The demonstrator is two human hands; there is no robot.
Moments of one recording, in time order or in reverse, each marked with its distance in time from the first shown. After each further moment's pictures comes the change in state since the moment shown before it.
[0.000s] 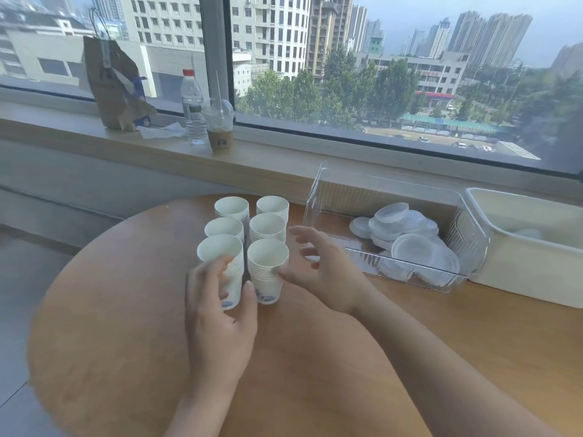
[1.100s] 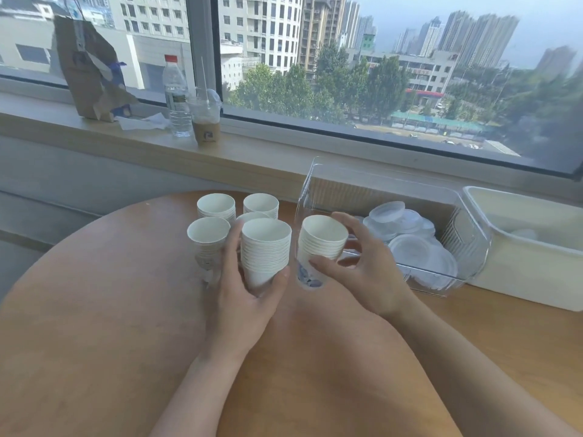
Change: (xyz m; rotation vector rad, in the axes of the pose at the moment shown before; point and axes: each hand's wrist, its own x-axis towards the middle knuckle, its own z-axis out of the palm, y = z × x) left_hand 0.026 -0.012 0.053 -0.104 -0.216 -0.060; right_hand -0.007 0.035 -0.042 0.102 0.210 0.048
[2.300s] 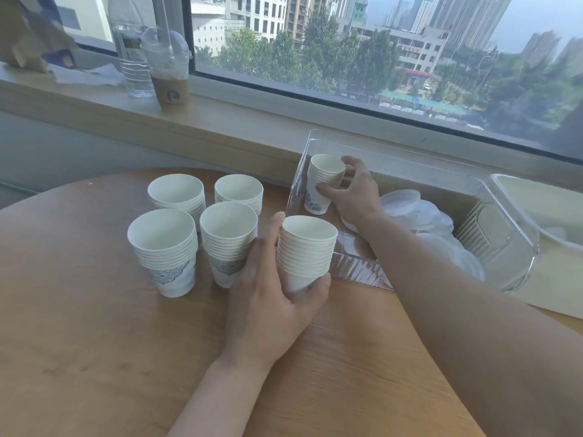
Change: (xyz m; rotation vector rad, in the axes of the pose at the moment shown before) left_hand 0.021 -0.024 0.084 0.057 -0.097 0.130; right_hand 0.180 0.097 0.020 -0.108 0.205 0.244
